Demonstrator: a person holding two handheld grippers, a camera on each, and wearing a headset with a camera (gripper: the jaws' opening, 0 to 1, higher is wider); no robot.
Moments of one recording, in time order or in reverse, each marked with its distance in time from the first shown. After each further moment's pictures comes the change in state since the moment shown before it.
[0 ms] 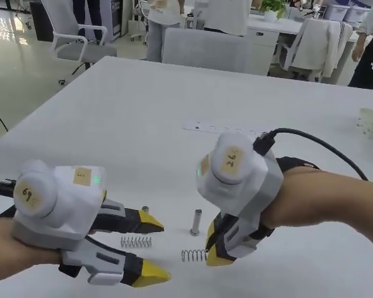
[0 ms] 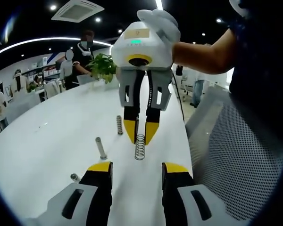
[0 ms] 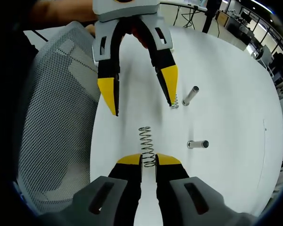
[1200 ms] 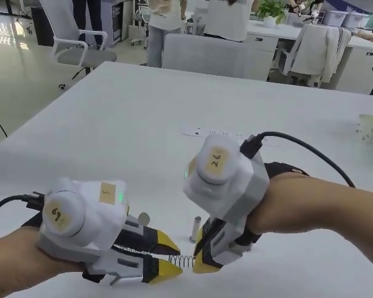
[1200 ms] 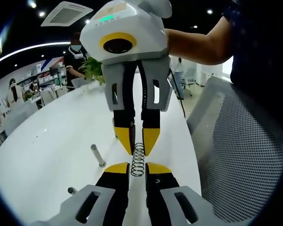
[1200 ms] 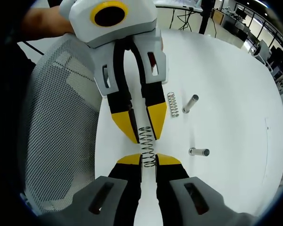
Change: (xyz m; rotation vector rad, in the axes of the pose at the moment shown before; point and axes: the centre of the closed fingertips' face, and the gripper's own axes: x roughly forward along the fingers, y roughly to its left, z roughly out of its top) left arm 0.018 0.000 0.002 0.091 0.017 -0.006; right arm 0.001 0.001 0.017 0.057 -0.030 0.016
